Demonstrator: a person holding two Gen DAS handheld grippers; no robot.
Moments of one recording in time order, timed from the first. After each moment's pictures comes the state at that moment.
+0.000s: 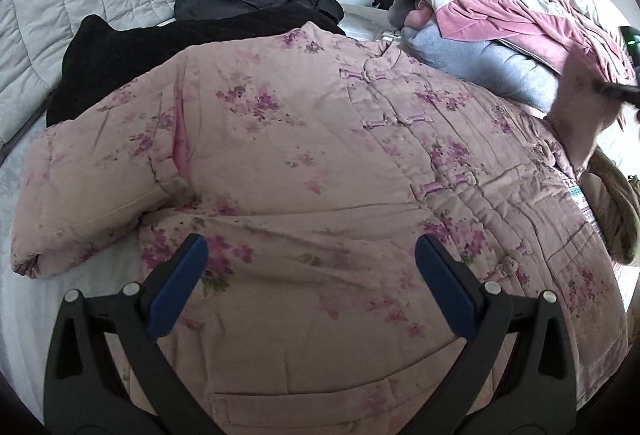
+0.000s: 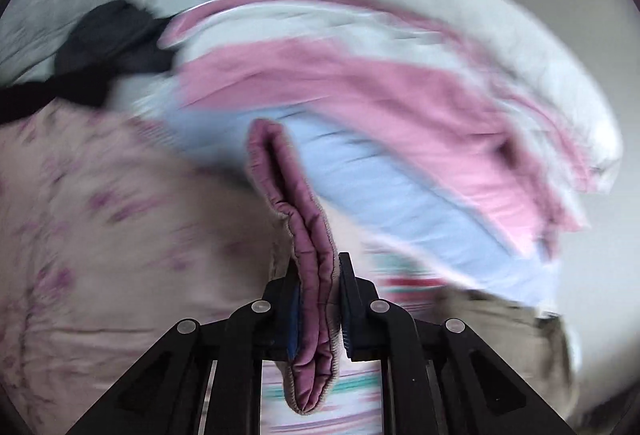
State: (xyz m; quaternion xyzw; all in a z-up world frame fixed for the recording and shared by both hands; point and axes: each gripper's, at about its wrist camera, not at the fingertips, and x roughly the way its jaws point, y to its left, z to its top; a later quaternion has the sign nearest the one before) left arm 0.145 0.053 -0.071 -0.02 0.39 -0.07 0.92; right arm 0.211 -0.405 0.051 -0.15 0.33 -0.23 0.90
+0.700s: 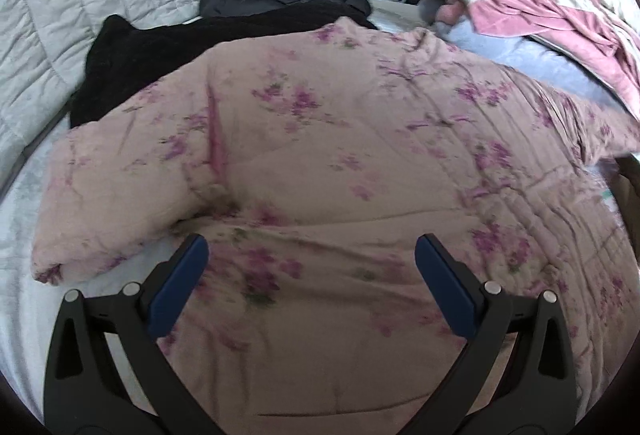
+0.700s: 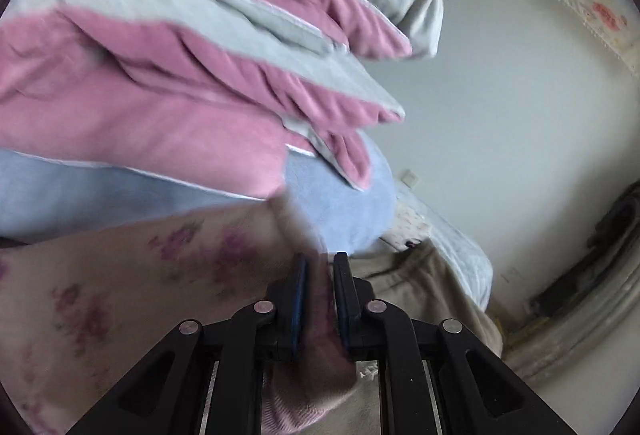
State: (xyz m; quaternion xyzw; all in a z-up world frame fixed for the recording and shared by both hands) left arm 0.160 0.069 -0.078 0.01 0.40 -0.01 0.92; right arm 0.190 -0.685 0.044 -0.07 0.36 -0.48 0.80
